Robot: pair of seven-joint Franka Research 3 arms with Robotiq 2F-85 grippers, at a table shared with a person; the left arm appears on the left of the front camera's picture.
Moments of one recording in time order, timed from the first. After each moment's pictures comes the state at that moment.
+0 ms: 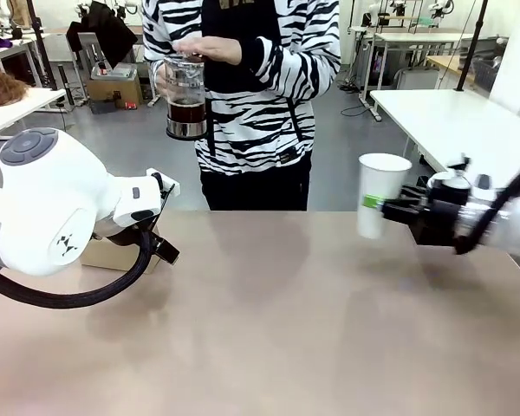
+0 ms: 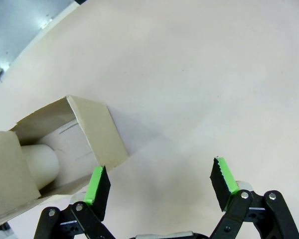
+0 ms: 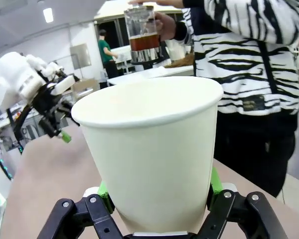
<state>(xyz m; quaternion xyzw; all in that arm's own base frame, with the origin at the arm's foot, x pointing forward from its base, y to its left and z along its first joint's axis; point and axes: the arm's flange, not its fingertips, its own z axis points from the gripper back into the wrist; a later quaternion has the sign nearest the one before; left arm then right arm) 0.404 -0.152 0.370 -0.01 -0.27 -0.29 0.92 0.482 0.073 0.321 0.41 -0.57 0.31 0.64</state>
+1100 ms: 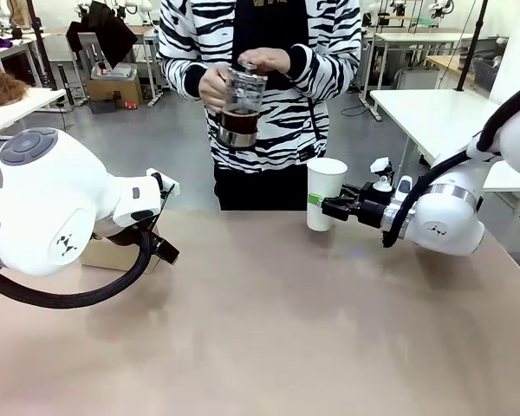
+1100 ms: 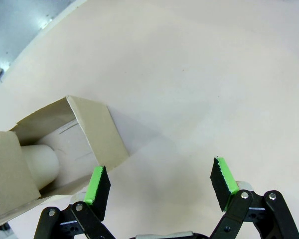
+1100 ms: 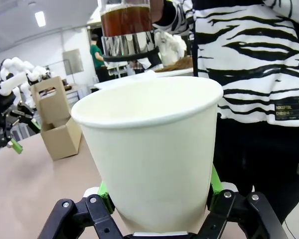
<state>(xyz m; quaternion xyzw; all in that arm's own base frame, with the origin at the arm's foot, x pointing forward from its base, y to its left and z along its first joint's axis) 0.403 -0.152 0.370 -0.01 -0.27 -0.29 0.92 0.574 0.149 0.258 0.41 -0.60 0.30 0.63</state>
